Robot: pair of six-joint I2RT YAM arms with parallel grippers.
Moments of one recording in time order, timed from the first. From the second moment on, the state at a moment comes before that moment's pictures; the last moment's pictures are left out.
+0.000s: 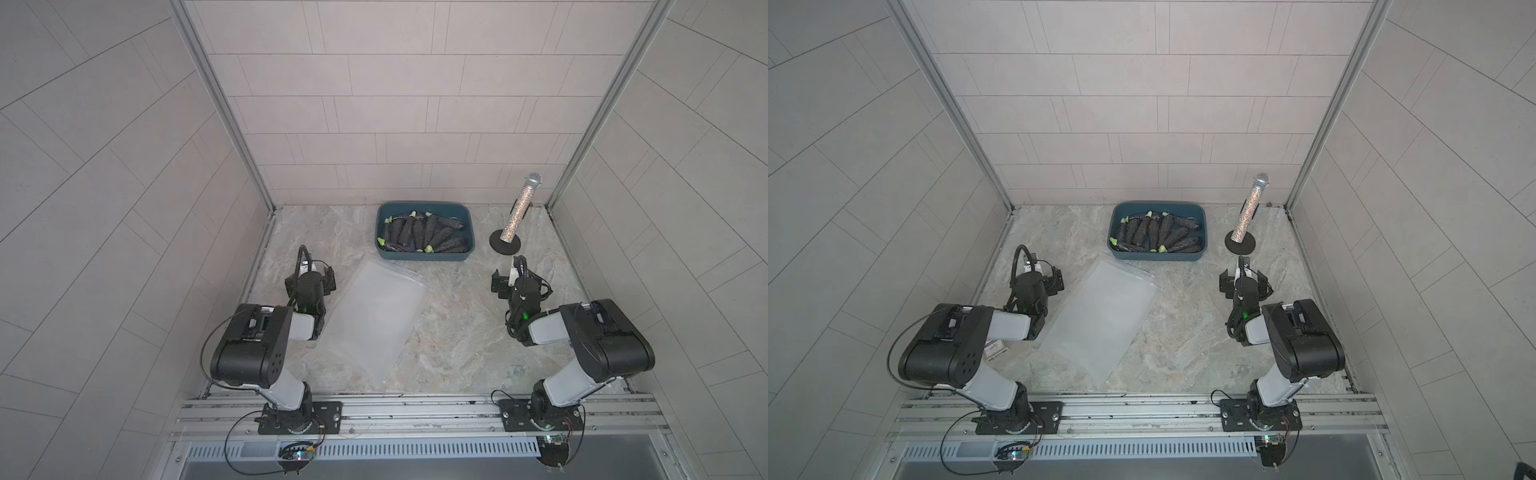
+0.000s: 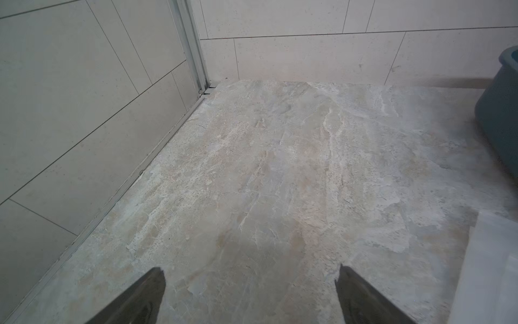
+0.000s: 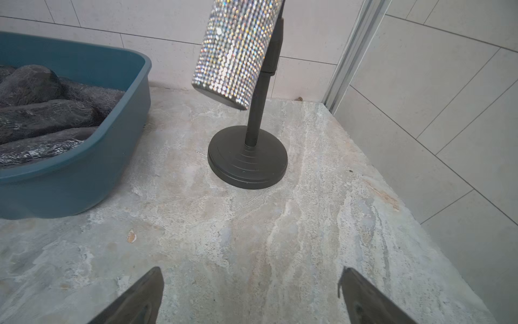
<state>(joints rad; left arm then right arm) -0.08 1.58 0.39 0.81 -0.39 -0.04 0.08 1.59 0.32 0.96 0.34 -0.04</state>
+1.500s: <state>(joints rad) -0.06 1.47 0.62 0.44 -0.38 -0.06 0.07 1.41 0.34 0.81 0.27 -0.05</state>
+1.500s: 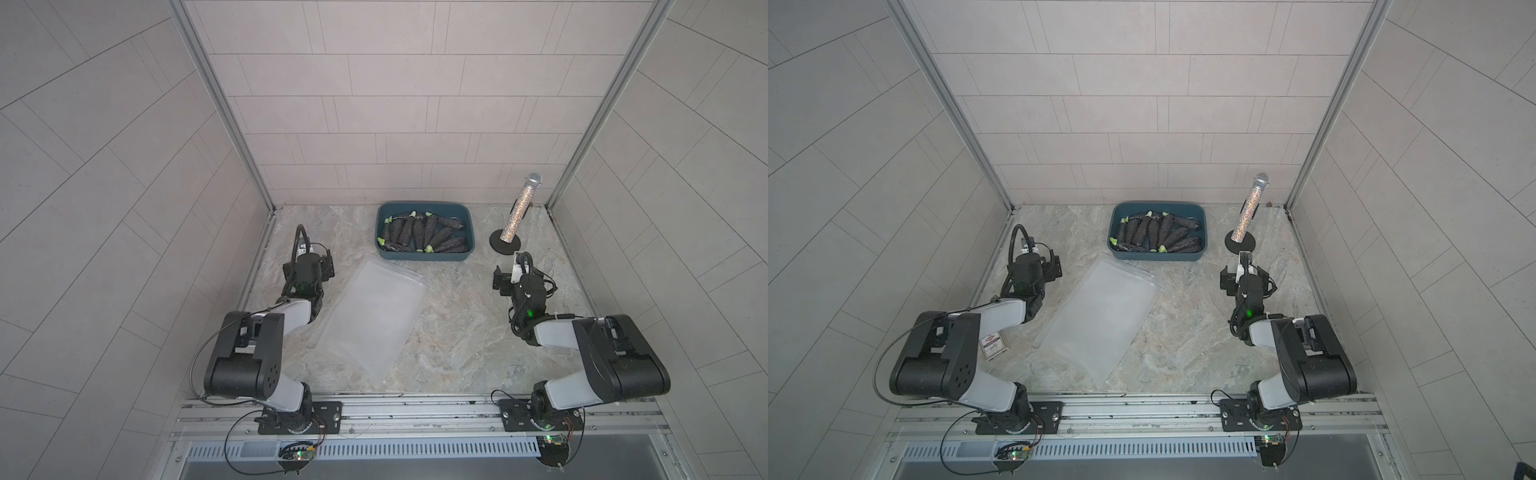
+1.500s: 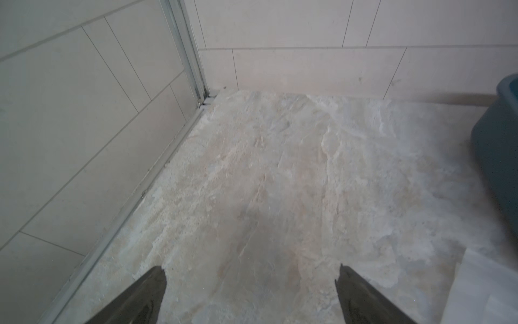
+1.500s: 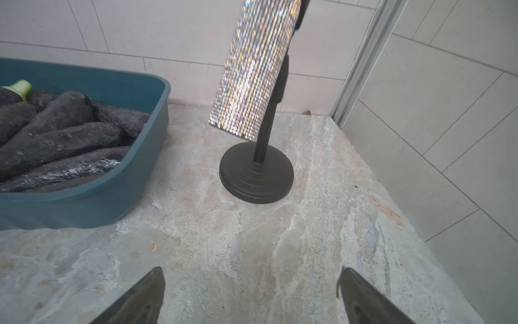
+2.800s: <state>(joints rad) -0.66 1.81 1.19 -0.59 -0.31 -0.58 0.42 1.23 0.47 0.14 0.33 0.27</state>
